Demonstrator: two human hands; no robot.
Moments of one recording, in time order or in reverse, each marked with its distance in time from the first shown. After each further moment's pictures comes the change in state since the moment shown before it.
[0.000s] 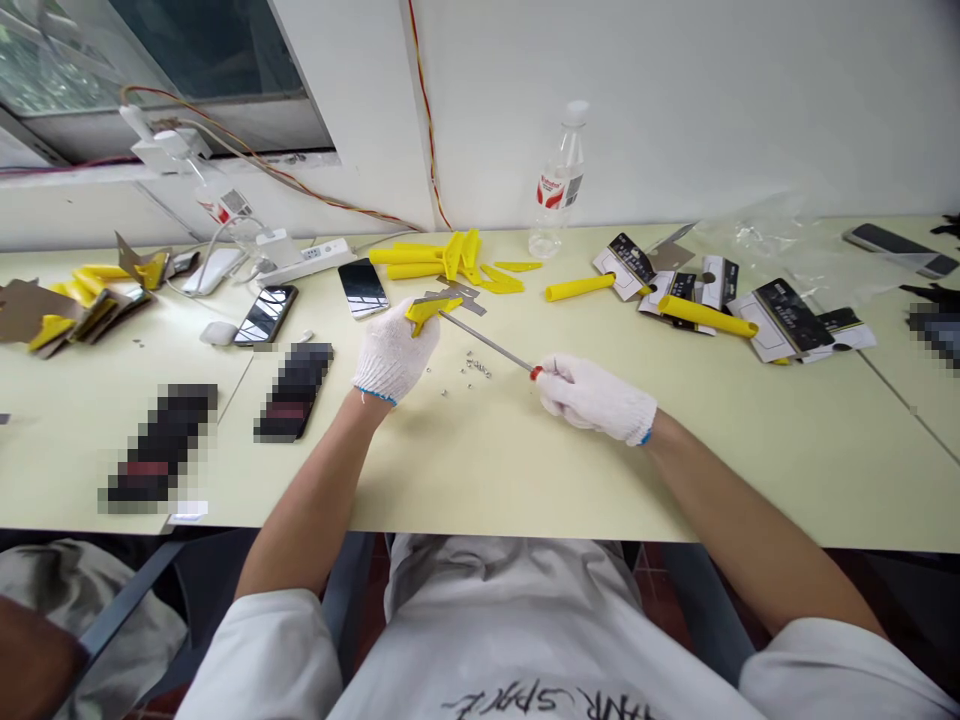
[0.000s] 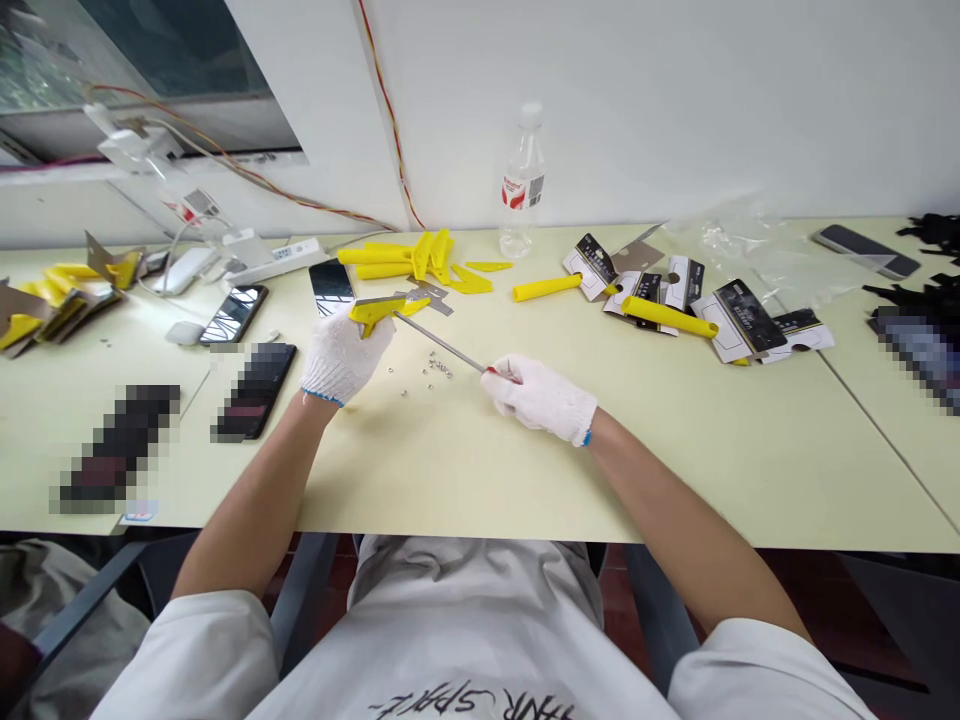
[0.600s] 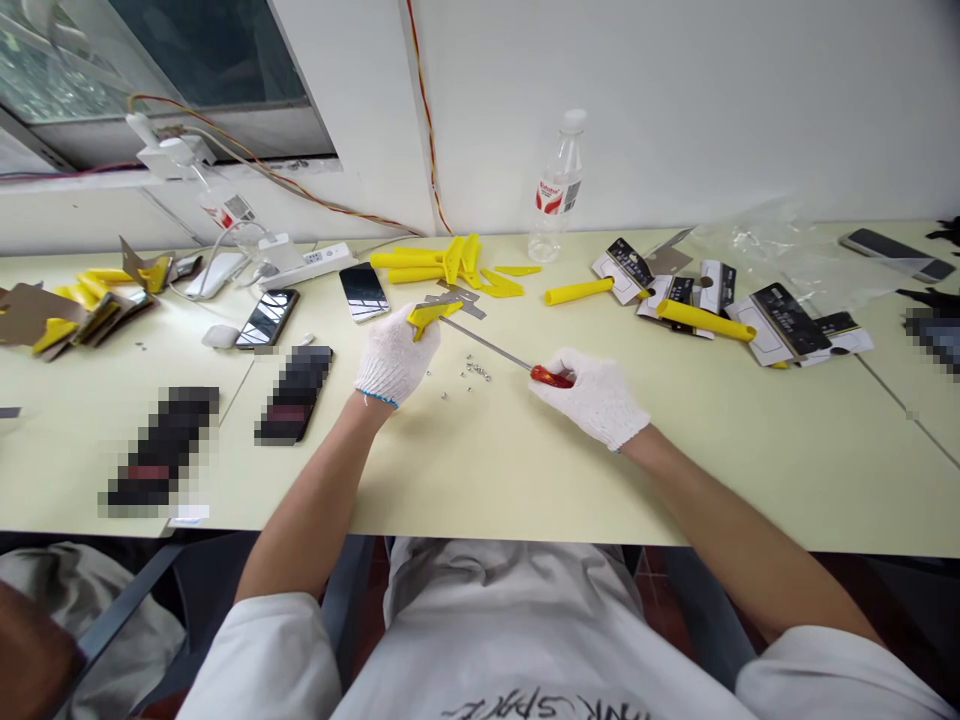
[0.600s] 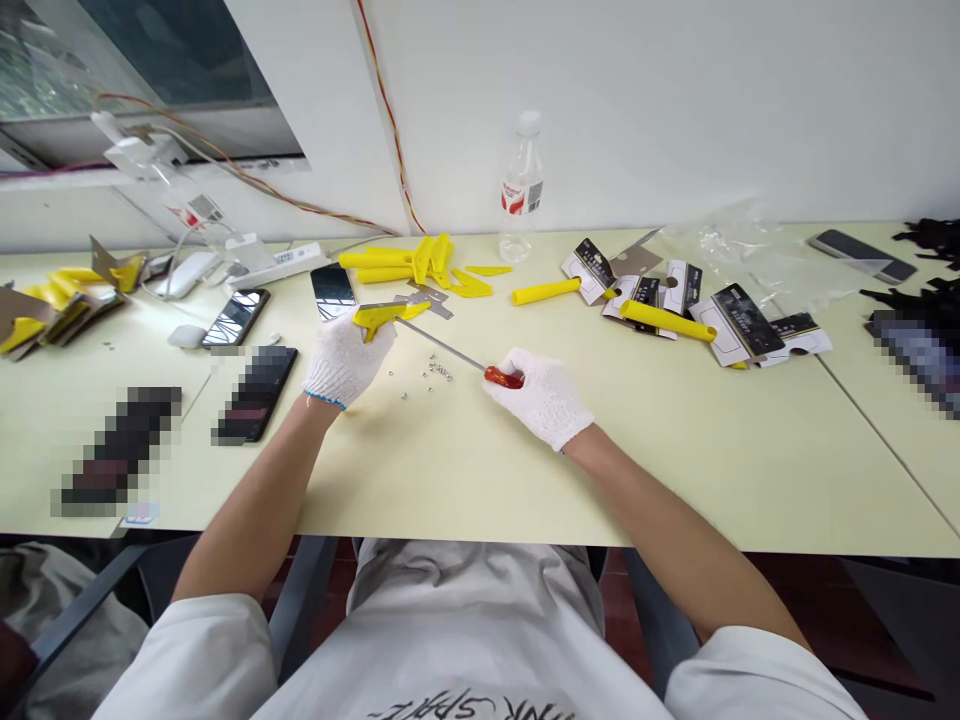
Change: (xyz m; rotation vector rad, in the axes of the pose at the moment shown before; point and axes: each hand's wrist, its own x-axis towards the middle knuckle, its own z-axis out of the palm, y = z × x) left_hand 0.000 0.000 -0.001 0.036 -0.008 0.003; right_hand 0.001 0.001 0.008 -0.037 0.222 0.017
